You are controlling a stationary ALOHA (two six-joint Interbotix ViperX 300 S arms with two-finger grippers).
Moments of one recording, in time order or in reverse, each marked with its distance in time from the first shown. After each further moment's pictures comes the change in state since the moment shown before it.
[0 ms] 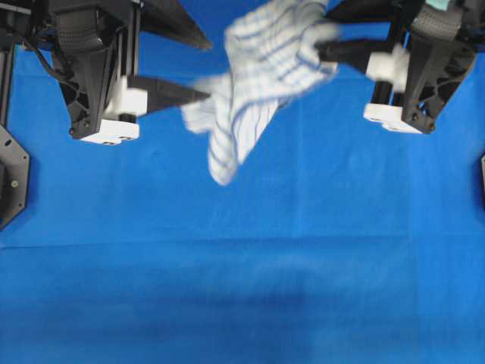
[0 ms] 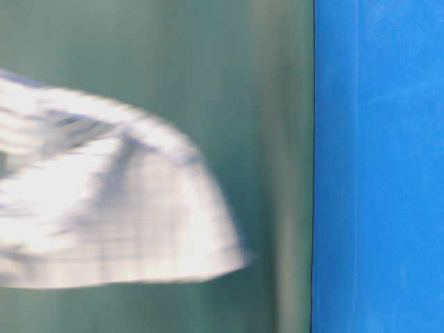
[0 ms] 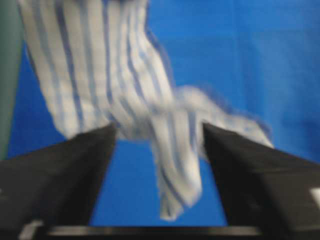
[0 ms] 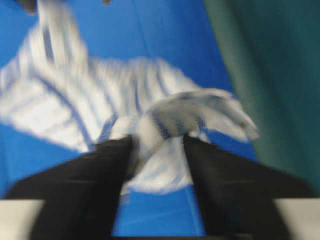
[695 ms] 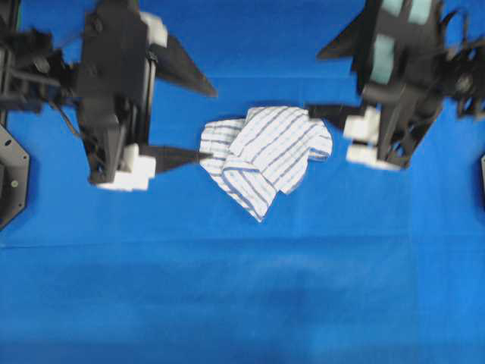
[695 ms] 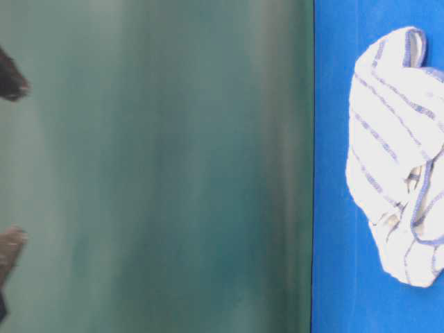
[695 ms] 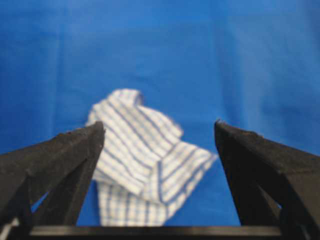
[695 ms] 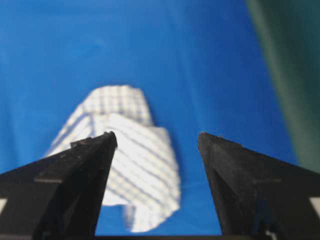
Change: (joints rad) left arm -0.081 -0.028 0.264 -0.003 -0.244 -0.018; right arm 0.046 0.002 0.209 0.006 -0.117 0.075
